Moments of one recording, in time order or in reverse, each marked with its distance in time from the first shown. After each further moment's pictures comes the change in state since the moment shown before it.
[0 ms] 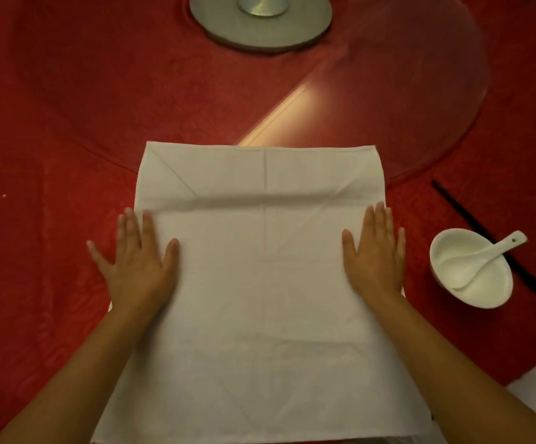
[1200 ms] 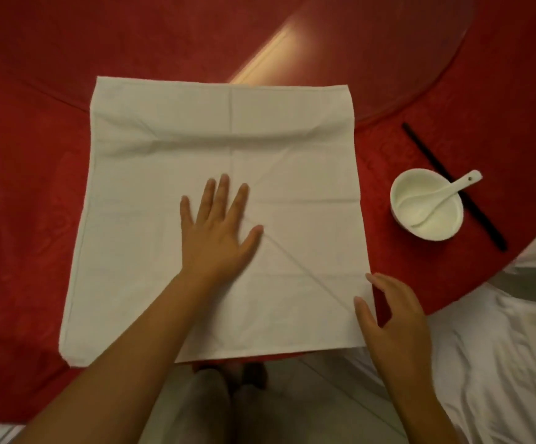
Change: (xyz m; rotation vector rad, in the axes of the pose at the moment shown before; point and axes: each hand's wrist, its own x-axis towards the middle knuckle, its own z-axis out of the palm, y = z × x) left_hand -0.071 0.113 0.024 -0.016 -0.171 0.393; right_hand -0.167 0.054 -0.067 0.395 -0.054 0.187
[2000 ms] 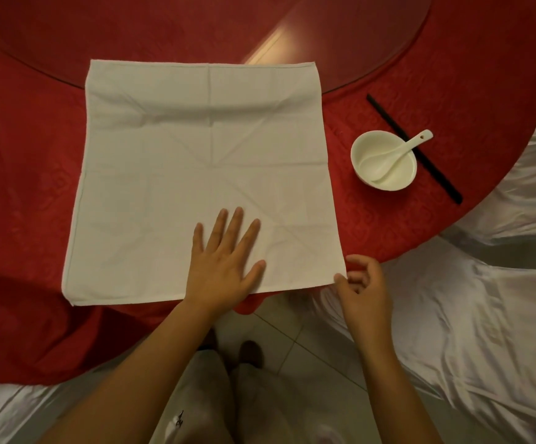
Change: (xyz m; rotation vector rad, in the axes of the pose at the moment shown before) left_hand -0.115 0.046 0.010 0.030 -0.098 0.157; right_hand -0.046 0.024 -0.013 0.427 -0.034 0.266
